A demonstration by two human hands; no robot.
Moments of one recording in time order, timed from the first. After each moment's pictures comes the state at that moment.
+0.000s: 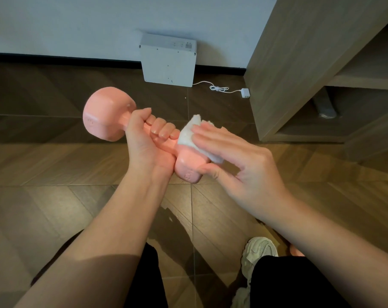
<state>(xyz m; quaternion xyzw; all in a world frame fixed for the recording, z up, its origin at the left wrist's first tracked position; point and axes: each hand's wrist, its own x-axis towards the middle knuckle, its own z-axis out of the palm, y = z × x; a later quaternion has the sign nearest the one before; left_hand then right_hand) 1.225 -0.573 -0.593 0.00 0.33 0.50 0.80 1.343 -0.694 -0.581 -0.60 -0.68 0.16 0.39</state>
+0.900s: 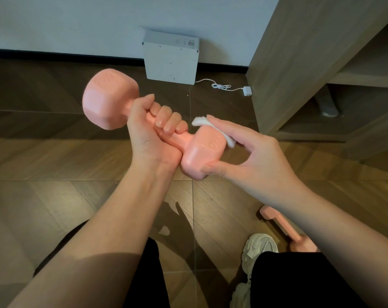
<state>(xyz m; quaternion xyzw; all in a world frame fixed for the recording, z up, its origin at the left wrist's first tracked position) 1.223 -0.583 -0.582 0.05 0.27 0.50 0.82 1.351 -0.698 -0.567 -0.66 -0.58 0.28 0.39</state>
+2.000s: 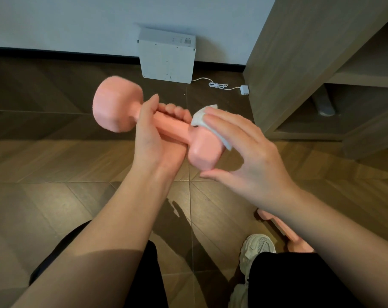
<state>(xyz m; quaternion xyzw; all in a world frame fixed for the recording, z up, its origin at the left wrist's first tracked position) 1.235 -0.577 -0.592 0.01 0.25 0.48 0.84 1.357 -0.690 -0.579 -0.63 -0.70 0.08 0.33</state>
